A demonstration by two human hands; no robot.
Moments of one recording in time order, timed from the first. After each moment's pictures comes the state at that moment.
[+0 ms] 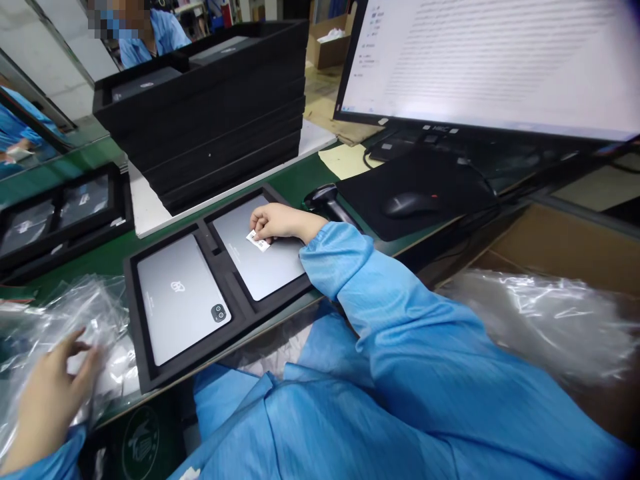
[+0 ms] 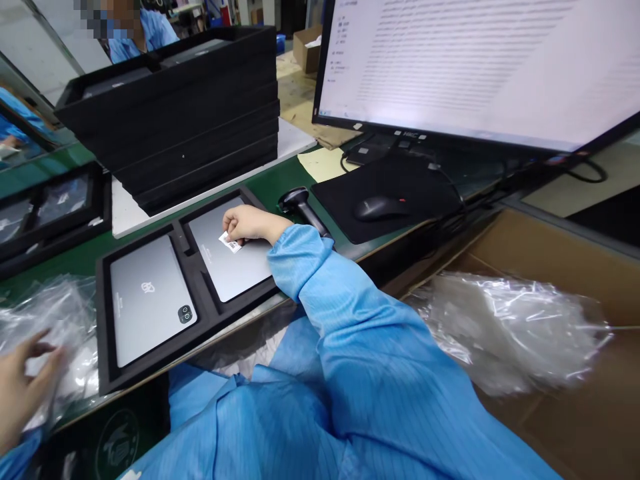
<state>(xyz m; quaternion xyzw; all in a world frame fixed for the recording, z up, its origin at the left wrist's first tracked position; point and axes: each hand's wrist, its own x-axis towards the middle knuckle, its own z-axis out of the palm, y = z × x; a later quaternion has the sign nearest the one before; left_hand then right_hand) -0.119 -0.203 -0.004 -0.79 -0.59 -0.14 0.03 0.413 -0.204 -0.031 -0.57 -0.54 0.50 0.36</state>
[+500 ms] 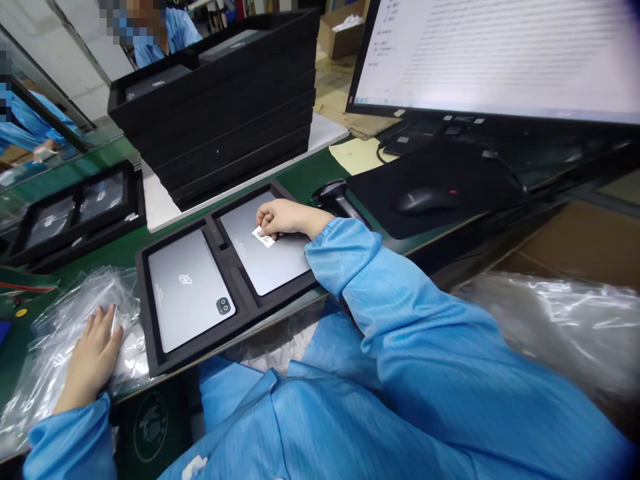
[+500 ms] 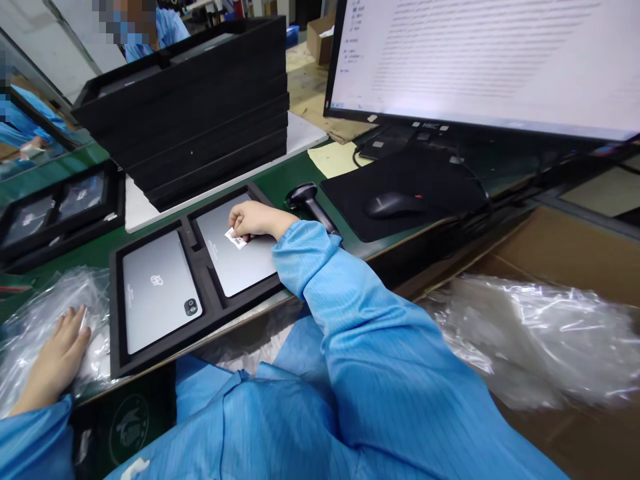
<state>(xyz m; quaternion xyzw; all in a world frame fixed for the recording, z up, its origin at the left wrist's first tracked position) -0.096 -0.199 -0.020 -0.75 -0.66 0.00 -0.05 0.414 -0.205 -0.029 -0.58 -0.56 0.49 0.34</state>
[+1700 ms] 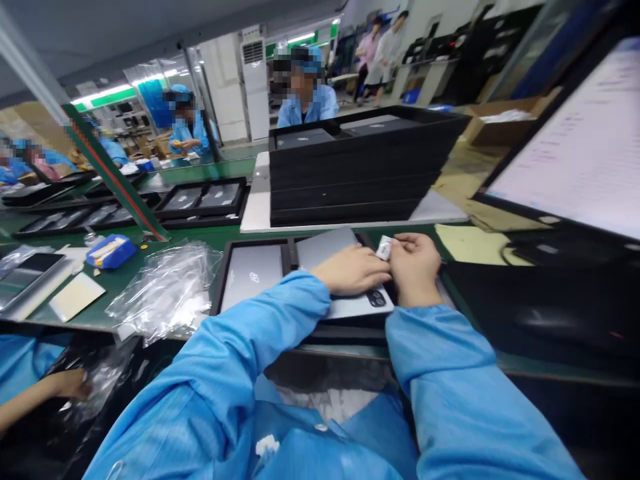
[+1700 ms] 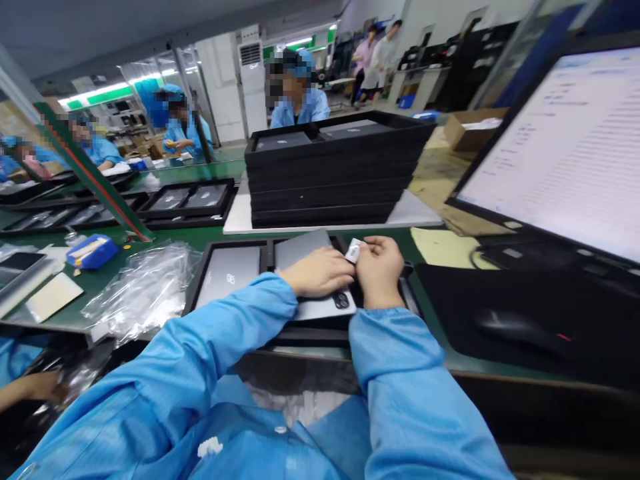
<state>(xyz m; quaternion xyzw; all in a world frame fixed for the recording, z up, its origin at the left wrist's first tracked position) 0.273 -0.197 -0.005 -0.99 -0.08 -0.12 -0.05 0.427 -0.232 -0.035 -0.65 -0.32 0.16 0.67</state>
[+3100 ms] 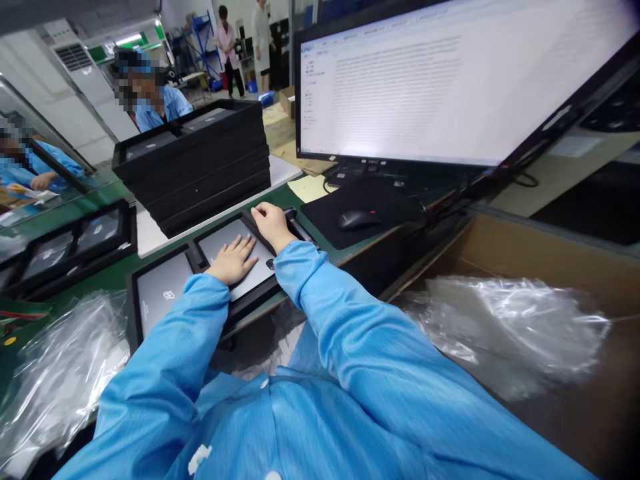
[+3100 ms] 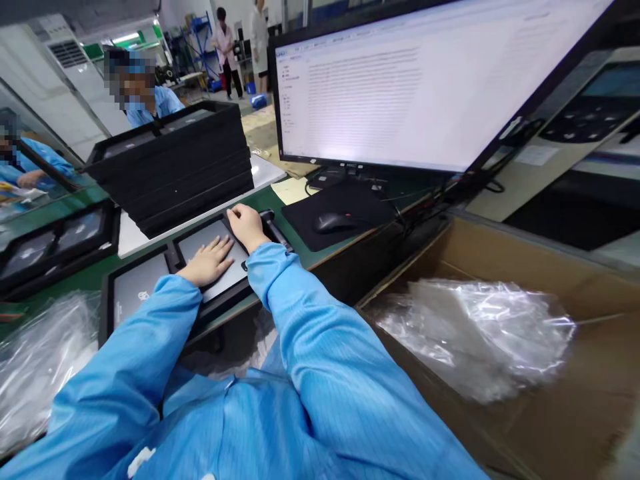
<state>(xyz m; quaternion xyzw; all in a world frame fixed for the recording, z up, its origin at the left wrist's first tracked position) 0.261 -0.193 -0.005 -0.97 -0.24 0.01 -0.11 0.437 -0.221 -0.030 -0.69 -0.46 0.08 0.55</state>
